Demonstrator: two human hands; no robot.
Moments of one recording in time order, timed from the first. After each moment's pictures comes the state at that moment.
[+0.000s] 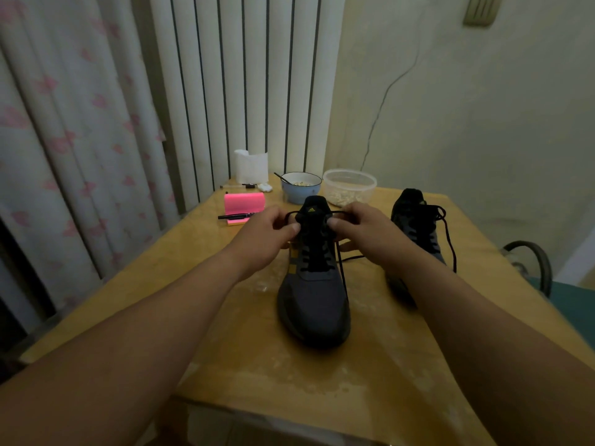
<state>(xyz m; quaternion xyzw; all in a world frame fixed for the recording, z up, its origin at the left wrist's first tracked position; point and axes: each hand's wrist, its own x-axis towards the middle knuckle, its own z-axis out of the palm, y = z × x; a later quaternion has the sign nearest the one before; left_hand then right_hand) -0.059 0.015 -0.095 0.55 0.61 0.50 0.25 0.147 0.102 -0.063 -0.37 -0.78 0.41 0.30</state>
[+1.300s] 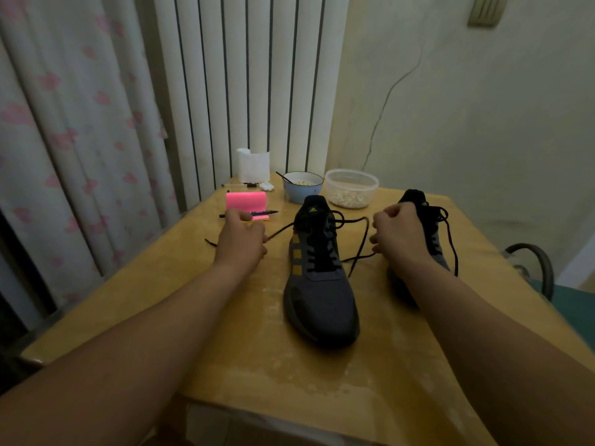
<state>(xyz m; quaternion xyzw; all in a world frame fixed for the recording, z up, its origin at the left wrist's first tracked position) -0.071 0.007 -0.111 0.35 0.70 0.59 0.20 0.164 0.122 -0.072 -0.53 -0.63 0.34 0.45</state>
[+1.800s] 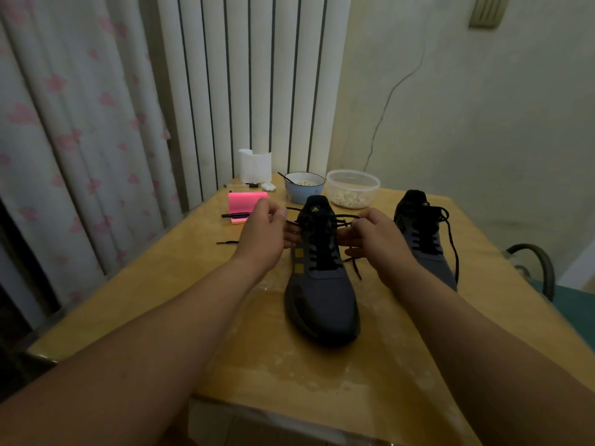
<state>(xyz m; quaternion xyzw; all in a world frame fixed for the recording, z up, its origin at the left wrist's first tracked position) -0.041 0.014 -0.095 0.44 0.60 0.63 0.24 0.145 0.098 -0.080 -0.42 -0.66 0.49 0.39</state>
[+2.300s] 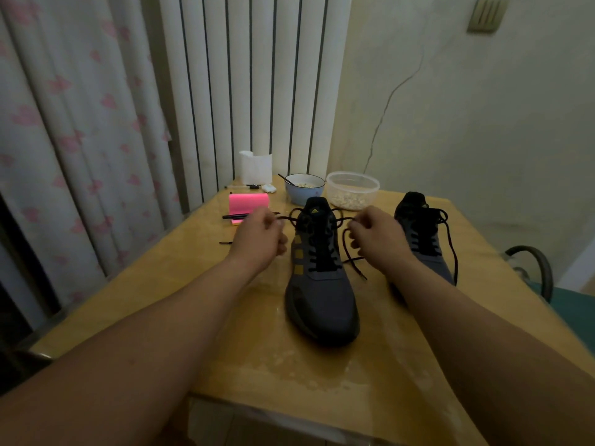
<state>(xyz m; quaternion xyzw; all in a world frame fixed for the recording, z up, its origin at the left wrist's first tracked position) -0.060 0.013 -0.105 0.44 0.66 0.57 0.22 0.147 0.119 -0.083 -0.47 -0.75 0.27 0.37</state>
